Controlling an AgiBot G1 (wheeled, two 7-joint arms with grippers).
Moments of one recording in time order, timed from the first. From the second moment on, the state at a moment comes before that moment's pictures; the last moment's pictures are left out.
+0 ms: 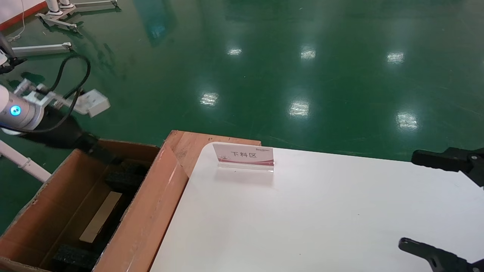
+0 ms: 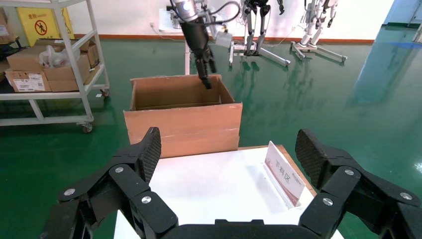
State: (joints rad) left arm -2.43 0.56 2.39 -0.87 1.09 1.00 -0.90; right arm 1.08 -0.60 -0.30 1.28 -0.72 -1.49 0.18
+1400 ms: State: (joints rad) left arm -1.87 0.53 1.40 -1.20 0.93 1.18 -0.57; right arm 1.08 -0.60 -0.30 1.28 -0.72 -1.49 0.18
